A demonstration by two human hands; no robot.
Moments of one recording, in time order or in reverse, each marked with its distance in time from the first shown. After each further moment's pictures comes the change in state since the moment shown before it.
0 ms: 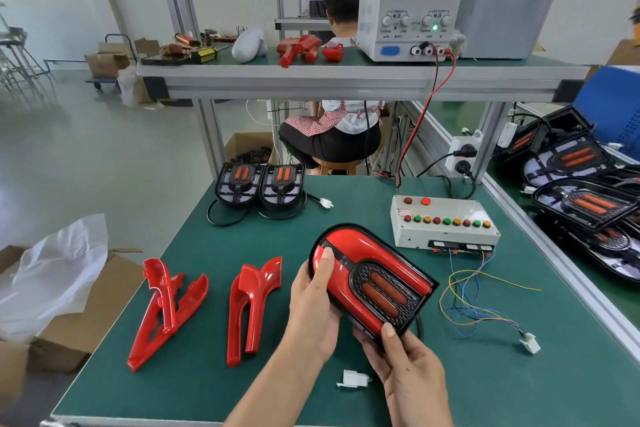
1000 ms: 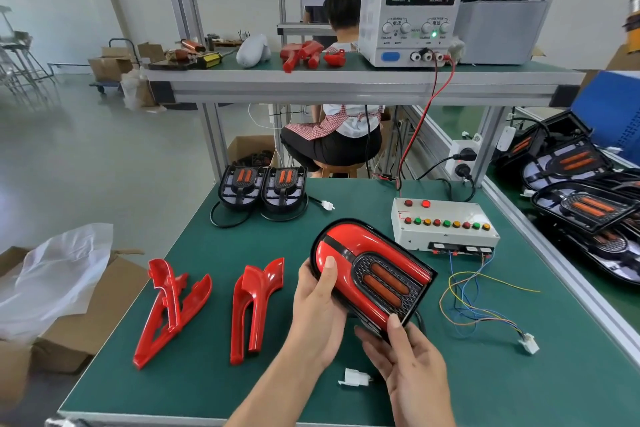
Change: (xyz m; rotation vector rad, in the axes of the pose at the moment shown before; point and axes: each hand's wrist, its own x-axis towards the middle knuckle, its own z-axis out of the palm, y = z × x) left_hand -0.011 -0.001 -0.001 -0.080 -0.104 0.077; right_hand -0.006 -0.010 0.008 -0.114 0.040 -0.007
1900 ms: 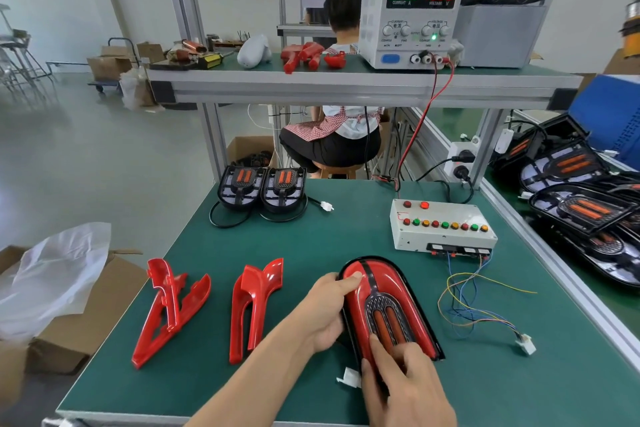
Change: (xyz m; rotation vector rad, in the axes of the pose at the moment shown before) left_hand 0.026 -0.003 -0.001 0.444 -0.044 -0.430; right_hand -0.025 0.018 -0.018 -1.462 0.183 -0.998
